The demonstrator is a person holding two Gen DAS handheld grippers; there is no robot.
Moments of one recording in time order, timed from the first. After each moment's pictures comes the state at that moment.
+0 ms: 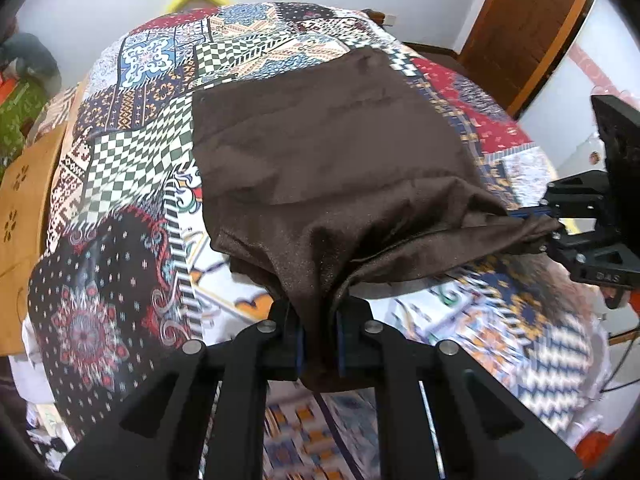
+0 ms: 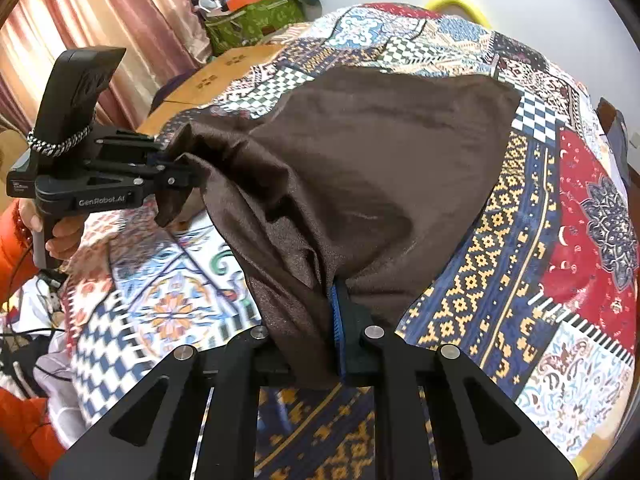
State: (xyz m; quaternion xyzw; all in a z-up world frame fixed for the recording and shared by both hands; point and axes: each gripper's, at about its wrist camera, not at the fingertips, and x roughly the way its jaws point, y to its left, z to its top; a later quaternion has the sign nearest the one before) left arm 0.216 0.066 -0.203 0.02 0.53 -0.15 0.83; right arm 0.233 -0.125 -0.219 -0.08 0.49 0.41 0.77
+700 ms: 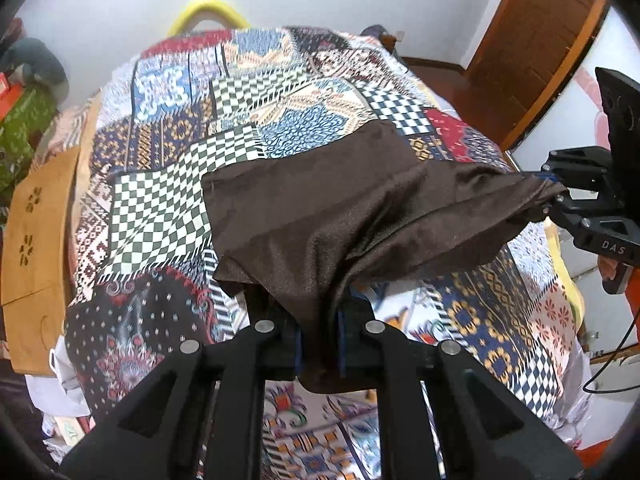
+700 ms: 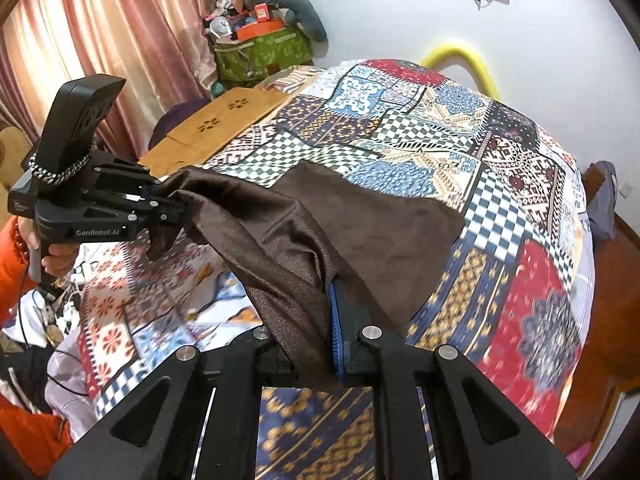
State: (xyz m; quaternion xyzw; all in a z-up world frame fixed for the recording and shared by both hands) left arm 0.280 0.083 -0.149 0.01 0.53 -0.14 0.83; right arm 0.308 -0.107 -0.148 -0.12 0.45 0.41 0.79
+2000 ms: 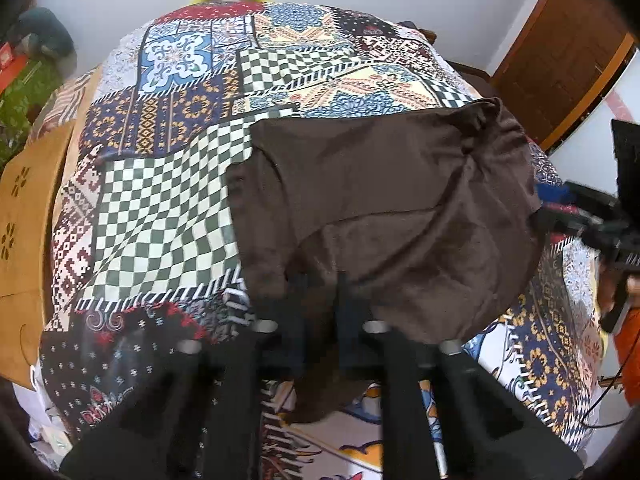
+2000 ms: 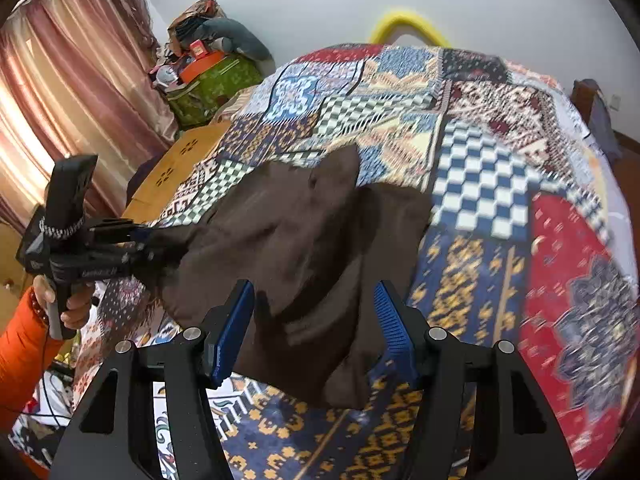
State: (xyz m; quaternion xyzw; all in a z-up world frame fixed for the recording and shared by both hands) left arm 0.340 0.118 -0.218 -0.01 0.54 -0.10 0.84; right arm 0.357 -0.123 -0.222 0.03 0.47 0.36 0.80
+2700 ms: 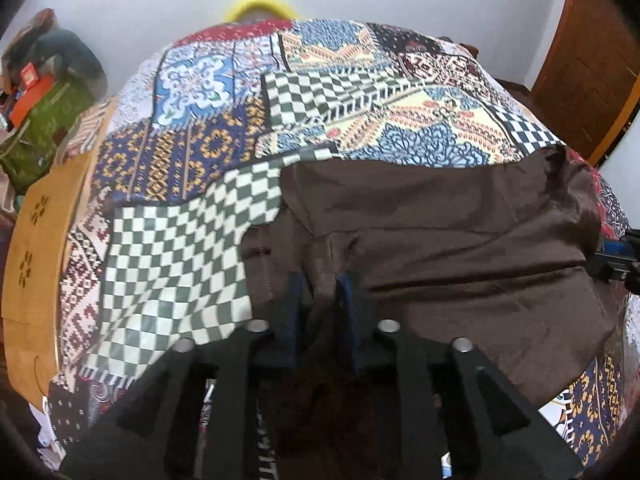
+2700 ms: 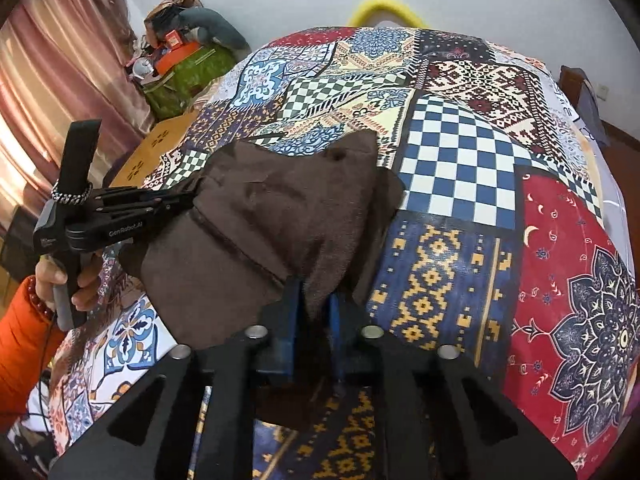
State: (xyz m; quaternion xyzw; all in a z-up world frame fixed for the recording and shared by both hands) left arm 0.402 0.111 -0.249 0.03 0.50 -0.03 0.87; right arm 0.383 -0.139 -0.240 0.02 0.49 0.33 0.81
